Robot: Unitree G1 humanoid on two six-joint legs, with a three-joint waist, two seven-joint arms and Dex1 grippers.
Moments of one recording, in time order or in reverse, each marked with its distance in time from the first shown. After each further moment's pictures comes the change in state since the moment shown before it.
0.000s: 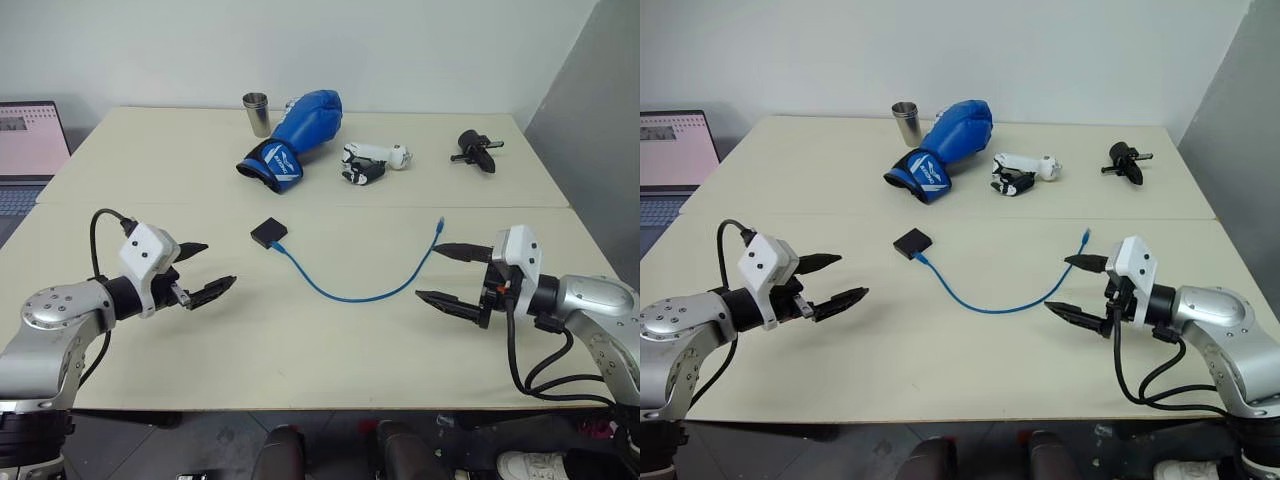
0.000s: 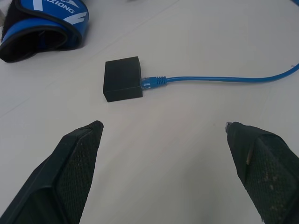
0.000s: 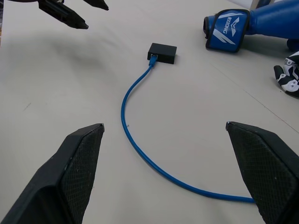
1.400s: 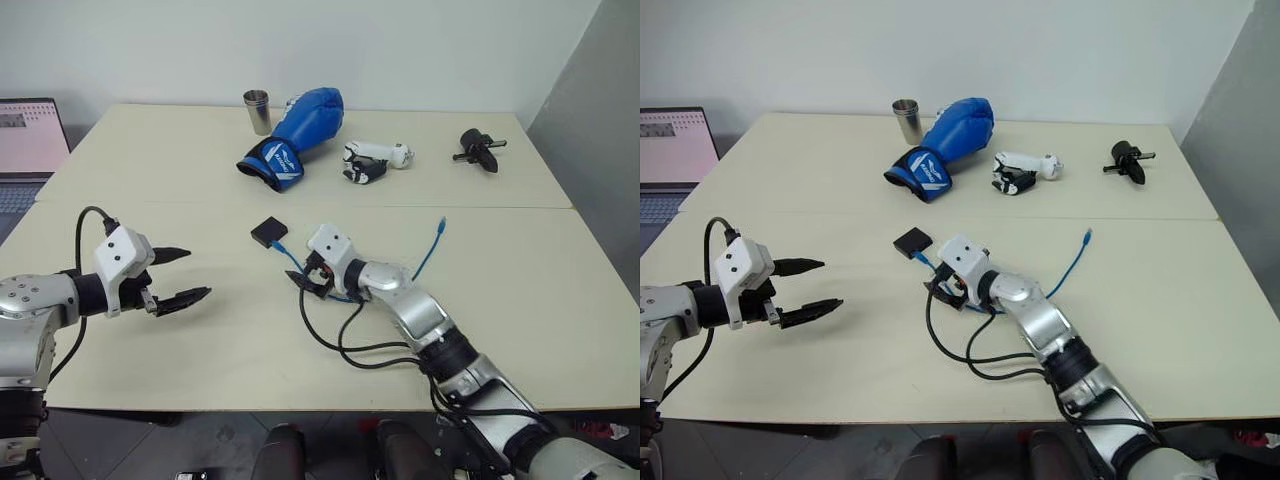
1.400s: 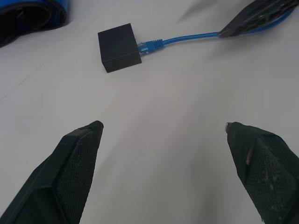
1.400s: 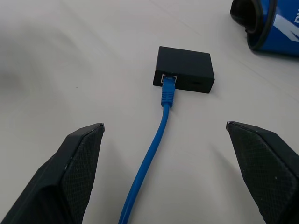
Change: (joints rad) left arm -0.074 0.102 -0.022 0.312 0.074 -0.255 -0.266; right arm -0.535 0.796 0.502 0.821 -0.549 -0.158 -0.501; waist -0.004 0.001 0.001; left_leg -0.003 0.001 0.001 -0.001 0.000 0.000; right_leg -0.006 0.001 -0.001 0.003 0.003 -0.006
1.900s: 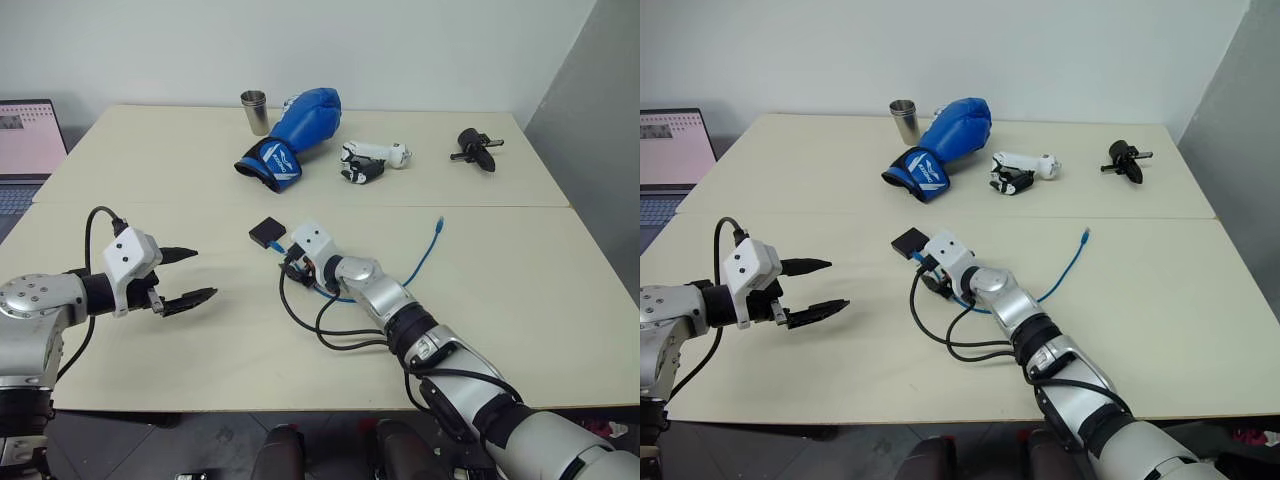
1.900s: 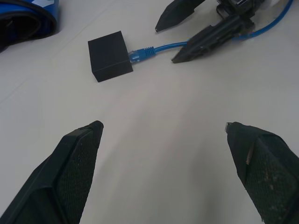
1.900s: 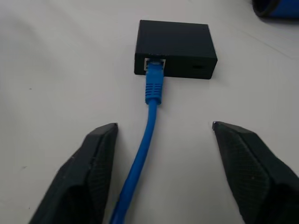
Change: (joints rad) left arm -0.010 -0.025 -0.026 -0.010 0.004 -0.006 0.005; right arm -0.209 0.117 -0.105 0.489 -0.014 -0.165 -0.066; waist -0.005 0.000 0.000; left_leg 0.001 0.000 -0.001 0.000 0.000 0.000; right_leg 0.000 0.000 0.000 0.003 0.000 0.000
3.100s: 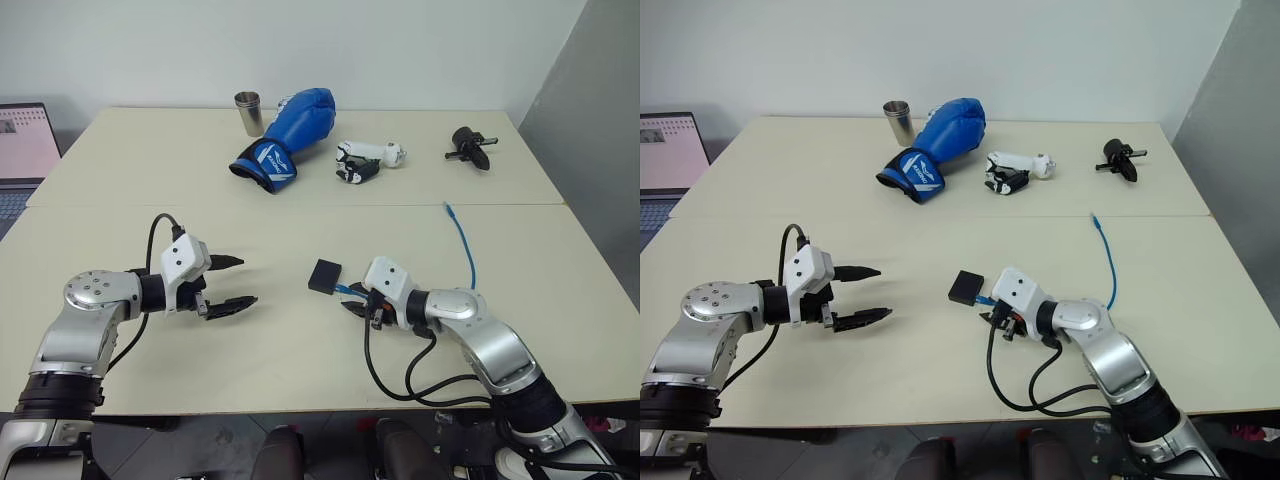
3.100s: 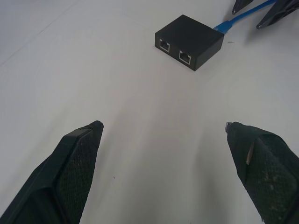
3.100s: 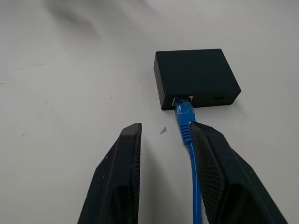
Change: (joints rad) left arm -0.091 -0.101 -0.150 -0.005 0.020 0.021 -0.025; right arm 0.549 -0.494 0.055 -1.164 0.063 0.487 0.374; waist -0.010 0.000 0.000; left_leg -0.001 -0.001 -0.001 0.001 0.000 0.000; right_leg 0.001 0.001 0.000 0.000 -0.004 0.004
